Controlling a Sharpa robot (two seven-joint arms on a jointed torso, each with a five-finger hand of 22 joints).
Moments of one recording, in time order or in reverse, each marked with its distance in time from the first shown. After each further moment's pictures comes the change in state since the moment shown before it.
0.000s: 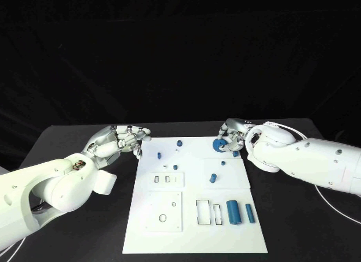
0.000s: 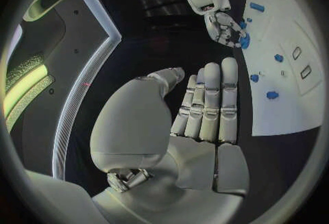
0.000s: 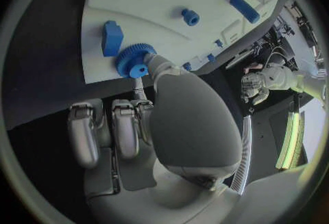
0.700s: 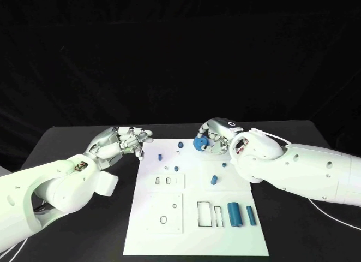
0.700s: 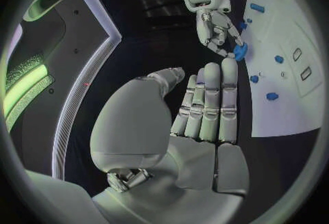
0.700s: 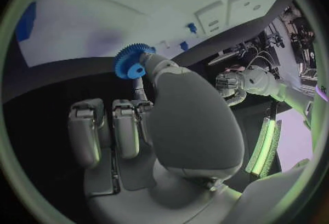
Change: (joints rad) left arm 0.000 0.005 0.000 -0.001 0.000 0.002 -0.002; left_hand 0.000 0.000 0.003 -0.003 0.000 0.000 0.000 0.000 0.000 0.000 0.000 0.000 0.000 0.000 0.000 0.000 0.000 0.000 -0.003 0.003 0.004 0.001; right arm -0.005 0.049 -0.003 0.140 -0.137 -0.162 0.000; right_hand -0.008 -0.023 0.060 -0.008 0.007 0.003 -0.003 0.002 0.000 0.004 -0.004 0.006 0.000 -0.001 -0.008 0.000 0.000 0.000 0.000 -0.007 0.000 0.001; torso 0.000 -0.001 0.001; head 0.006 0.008
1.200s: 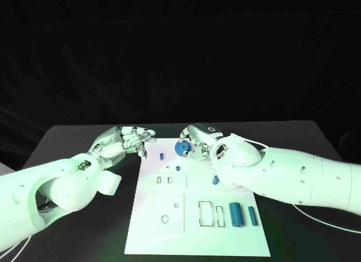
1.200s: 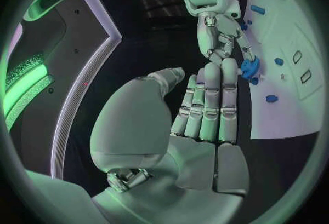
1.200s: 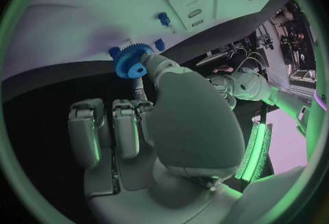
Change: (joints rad) left arm 0.000 0.006 0.000 0.001 0.000 0.003 -0.003; left_hand 0.000 0.000 0.000 0.000 0.000 0.000 0.000 0.000 0.001 0.000 0.000 0.000 0.000 0.000 0.000 0.000 -0.001 0.000 0.000 0.000 0.003 0.002; right arm -0.023 0.126 -0.008 -0.044 -0.039 -0.015 0.000; right_hand -0.017 0.001 0.005 0.003 -0.001 0.000 0.000 0.001 0.000 0.000 0.000 0.000 0.000 0.000 0.000 0.000 0.001 0.000 0.000 0.000 0.000 0.000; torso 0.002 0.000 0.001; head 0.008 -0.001
